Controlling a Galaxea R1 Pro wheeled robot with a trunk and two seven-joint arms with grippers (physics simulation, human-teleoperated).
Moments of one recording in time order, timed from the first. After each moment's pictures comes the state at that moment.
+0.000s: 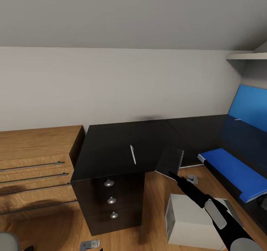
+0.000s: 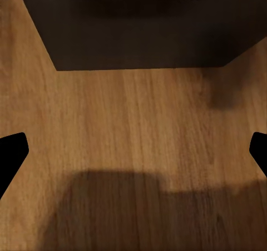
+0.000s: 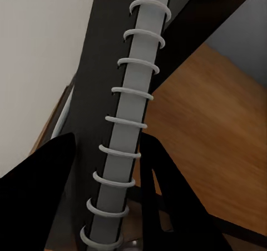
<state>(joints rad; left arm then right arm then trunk) -0.43 -0.04 1.58 -0.03 -1.42 -0.30 -0.13 -0.50 -0.18 0.00 -0.70 -0.86 0.29 0.72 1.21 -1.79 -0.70</state>
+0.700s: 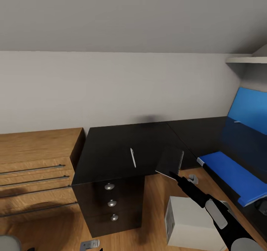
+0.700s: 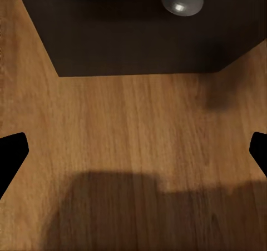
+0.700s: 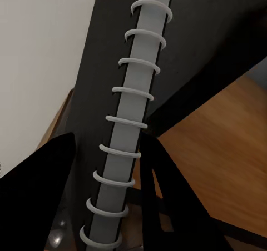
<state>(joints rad) -0.43 -0.04 1.58 -0.03 -1.42 -0.30 -0.13 -0.50 -0.19 0.00 -0.70 -0.86 0.30 0.72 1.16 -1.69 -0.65</state>
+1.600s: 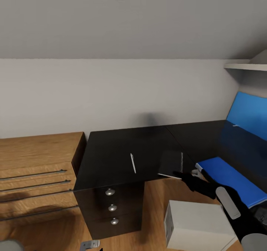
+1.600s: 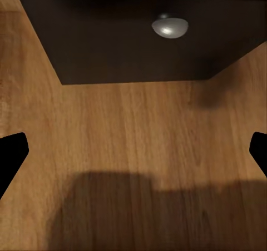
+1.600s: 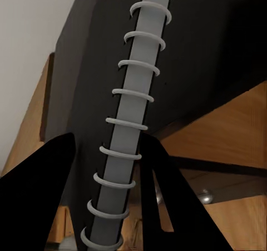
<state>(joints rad) -0.43 -0.04 1.58 -0.03 -1.42 -0.30 -0.12 -0.49 -0.25 -0.07 -0.94 -0.86 0.78 0.45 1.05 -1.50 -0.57</state>
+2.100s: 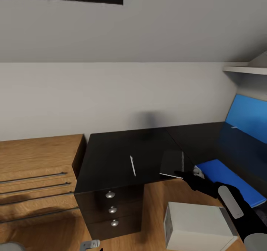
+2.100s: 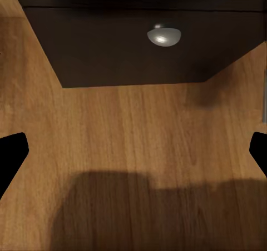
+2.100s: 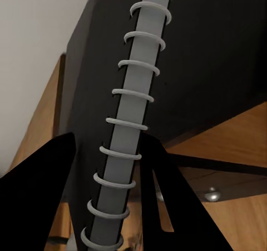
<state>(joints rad) -0.43 -0.04 1.58 -0.03 -1.42 -0.30 -0.12 -0.49 -0.27 -0.07 -0.96 -0.87 0.81 0.47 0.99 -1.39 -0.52</state>
